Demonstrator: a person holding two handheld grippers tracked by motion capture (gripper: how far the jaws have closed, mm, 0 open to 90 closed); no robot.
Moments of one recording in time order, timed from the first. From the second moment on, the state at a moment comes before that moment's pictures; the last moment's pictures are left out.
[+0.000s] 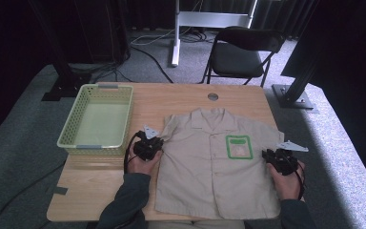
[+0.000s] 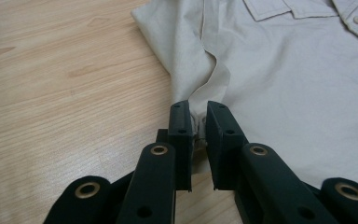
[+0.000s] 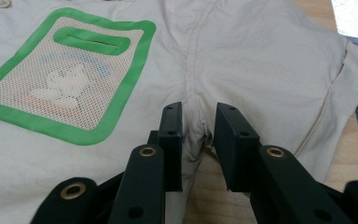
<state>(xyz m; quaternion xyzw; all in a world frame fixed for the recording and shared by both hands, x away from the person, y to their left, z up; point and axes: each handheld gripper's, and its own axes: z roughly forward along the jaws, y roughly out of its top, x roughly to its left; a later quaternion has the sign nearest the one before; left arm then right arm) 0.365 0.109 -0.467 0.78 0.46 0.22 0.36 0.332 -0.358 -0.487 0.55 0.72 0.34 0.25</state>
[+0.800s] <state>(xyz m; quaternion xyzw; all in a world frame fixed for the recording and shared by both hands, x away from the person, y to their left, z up) 0.365 0.110 -0.469 0.78 0.47 0.22 0.35 0.330 -0.361 -0.487 0.56 0.72 0.33 0.25</state>
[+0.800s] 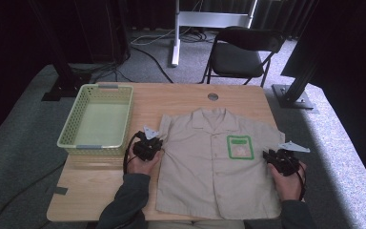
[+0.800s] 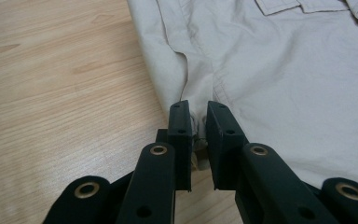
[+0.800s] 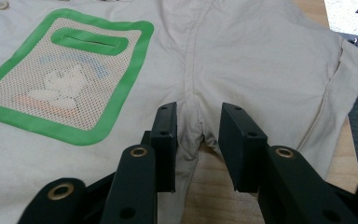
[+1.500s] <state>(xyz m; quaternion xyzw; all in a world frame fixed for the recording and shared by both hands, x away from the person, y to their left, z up) 0.363 0.112 -0.469 0.78 0.47 0.22 0.35 0.330 -0.361 -0.487 0.55 0.72 0.34 0.25</state>
